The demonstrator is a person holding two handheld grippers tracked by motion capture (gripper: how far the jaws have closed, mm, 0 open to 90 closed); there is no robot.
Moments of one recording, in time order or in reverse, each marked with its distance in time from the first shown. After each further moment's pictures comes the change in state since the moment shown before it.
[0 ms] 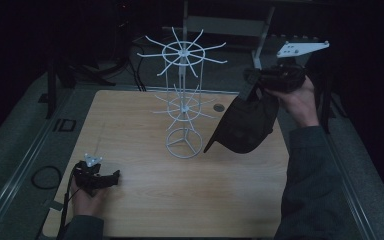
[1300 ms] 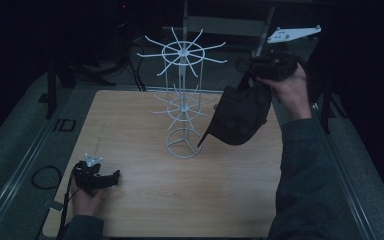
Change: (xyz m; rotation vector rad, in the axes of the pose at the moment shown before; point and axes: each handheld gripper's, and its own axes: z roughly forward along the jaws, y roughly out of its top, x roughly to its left) left arm 0.000 0.000 0.000 0.000 0.000 0.000; right arm 0.005 0.032 0.014 -0.006 -0.002 0.008
